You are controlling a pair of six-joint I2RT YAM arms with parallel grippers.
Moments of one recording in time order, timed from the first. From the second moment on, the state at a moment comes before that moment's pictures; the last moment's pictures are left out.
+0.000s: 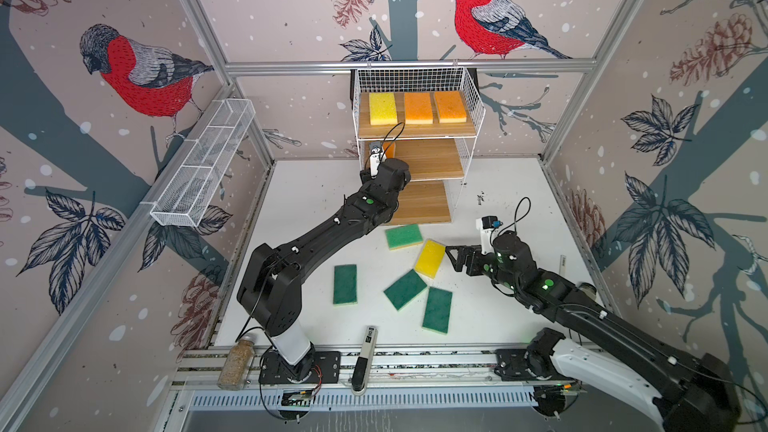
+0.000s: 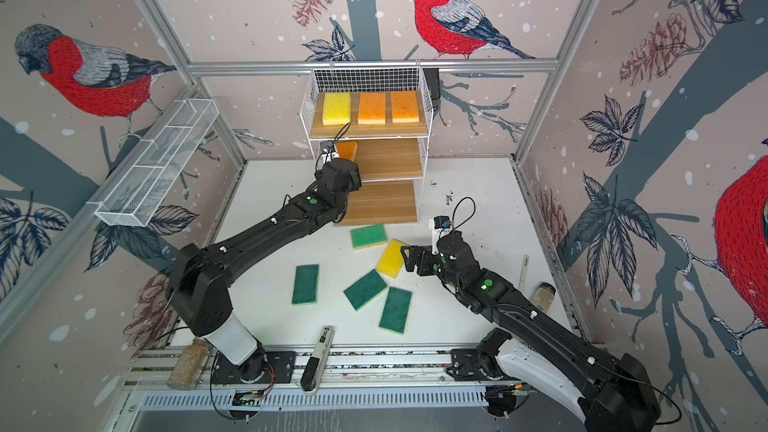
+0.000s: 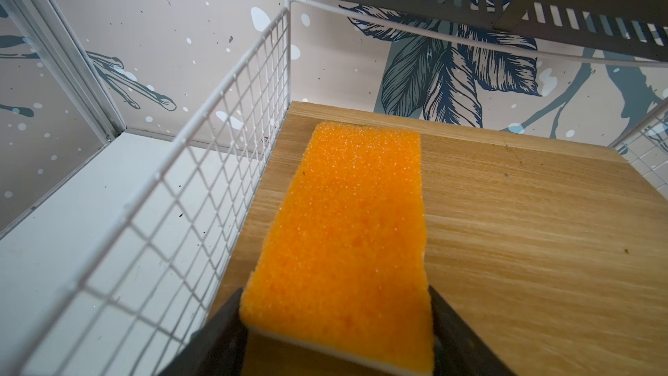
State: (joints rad) left arm -0.66 1.69 1.41 -0.16 -0.68 -0.44; right arm 0.73 0.87 0.54 -0.22 0.02 0.55
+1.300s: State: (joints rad) left arm -0.66 1.51 1.33 -0.15 -0.52 -0.47; right arm 0.74 0.80 0.53 -0.24 0.03 0.58
